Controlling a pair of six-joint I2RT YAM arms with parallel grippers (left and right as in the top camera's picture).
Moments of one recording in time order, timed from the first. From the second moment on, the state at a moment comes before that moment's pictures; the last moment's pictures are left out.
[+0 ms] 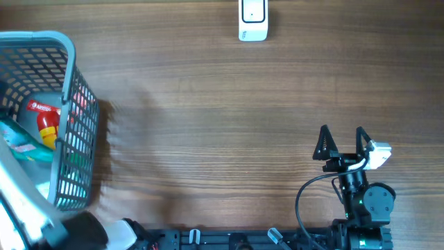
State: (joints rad) left arm 0.63 1.53 1.79 -1.15 -0.29 -0.44; right arm -0.04 0.02 0.01 0.00 -0.09 0.31
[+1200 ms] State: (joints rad) left arm 0.40 1.06 1.81 -1.08 0.63 -0.46; right arm -0.04 0.02 0.01 0.00 -0.09 0.31
